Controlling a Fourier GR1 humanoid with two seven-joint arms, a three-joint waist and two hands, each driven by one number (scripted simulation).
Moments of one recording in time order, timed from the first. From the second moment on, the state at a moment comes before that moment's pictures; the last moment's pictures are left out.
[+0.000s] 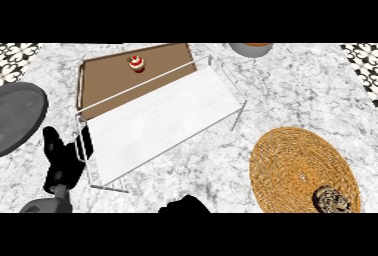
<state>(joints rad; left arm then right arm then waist) -0.05 0.19 0.05 -1.35 0.14 0.01 0.30 -0.07 -0.02 0.93 -1.70 0.86 0.17 0.38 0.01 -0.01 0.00</state>
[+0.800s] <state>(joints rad) -0.04 0.20 0.07 -1.33 0.15 0.01 0.29 -0.33 -0.05 0.95 -2.00 0.94 0.05 0.73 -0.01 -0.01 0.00</state>
